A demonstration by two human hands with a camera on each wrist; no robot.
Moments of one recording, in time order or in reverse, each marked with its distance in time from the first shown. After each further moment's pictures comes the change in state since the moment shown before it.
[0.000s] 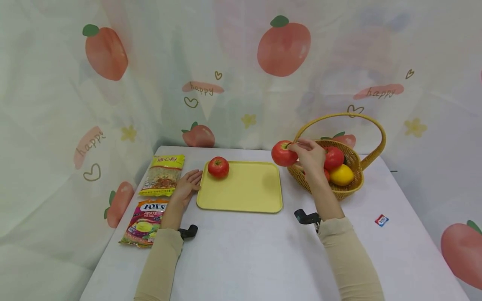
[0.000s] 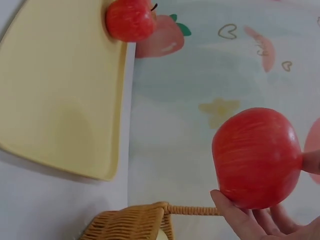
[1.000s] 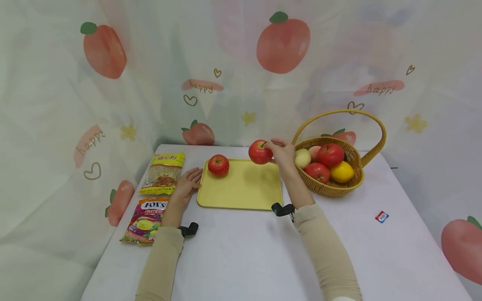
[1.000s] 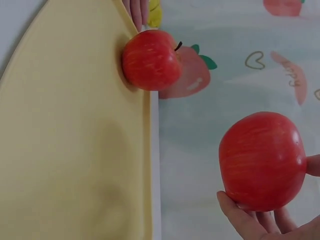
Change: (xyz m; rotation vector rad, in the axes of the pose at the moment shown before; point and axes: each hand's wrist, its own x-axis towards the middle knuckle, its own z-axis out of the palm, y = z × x) left_hand 0.002 -0.001 -0.001 -0.022 0.012 -0.013; right_hand 0.021 0.023 0.071 0.106 -0.085 0.051
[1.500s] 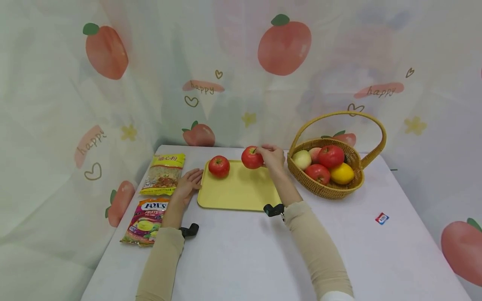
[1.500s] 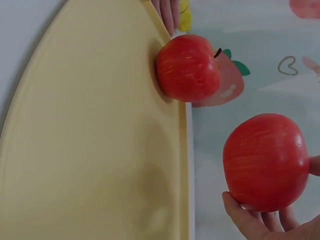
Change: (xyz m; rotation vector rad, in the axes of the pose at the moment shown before) left_hand -0.002 0.002 0.001 -0.001 0.002 -0.002; right_hand 0.015 0.026 0.028 -0.038 -0.027 0.033
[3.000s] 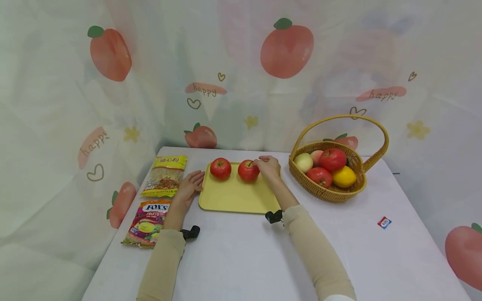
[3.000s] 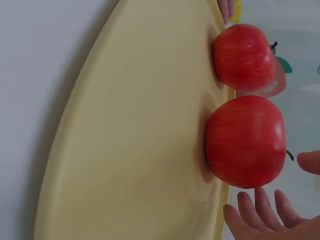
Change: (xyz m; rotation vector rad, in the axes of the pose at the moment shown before) left_hand 0.001 -0.002 -0.002 0.004 -0.009 0.013; right_hand 0.009 0.035 0.011 -0.286 0.006 0.038
